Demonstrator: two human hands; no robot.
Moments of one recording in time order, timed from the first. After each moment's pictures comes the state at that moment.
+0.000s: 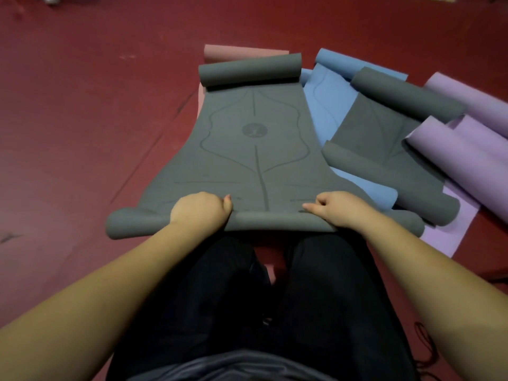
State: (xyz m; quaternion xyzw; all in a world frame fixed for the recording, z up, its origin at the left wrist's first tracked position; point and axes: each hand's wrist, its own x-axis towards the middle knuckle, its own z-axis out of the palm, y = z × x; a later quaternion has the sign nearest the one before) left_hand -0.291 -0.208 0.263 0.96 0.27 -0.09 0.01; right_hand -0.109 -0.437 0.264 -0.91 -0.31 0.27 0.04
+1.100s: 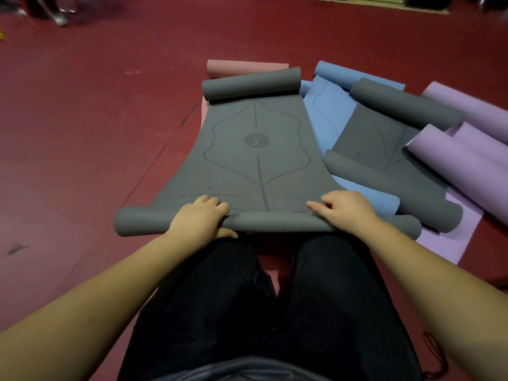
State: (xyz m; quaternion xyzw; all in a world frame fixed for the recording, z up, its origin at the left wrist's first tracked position) left_hand -0.315 -0.183 0.259 1.00 0.09 -0.03 0.00; right_hand -0.108 -0.442 0.266 -0.92 -0.37 0.11 0.05
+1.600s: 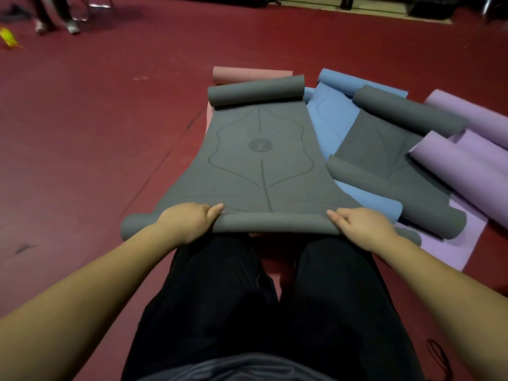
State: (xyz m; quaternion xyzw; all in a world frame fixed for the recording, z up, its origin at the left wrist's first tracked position) left_hand -0.323 -0.158 0.274 0.96 0.21 -0.16 0.11; right_hand -0.112 -0.479 0.256 -0.93 -0.34 0.15 0.02
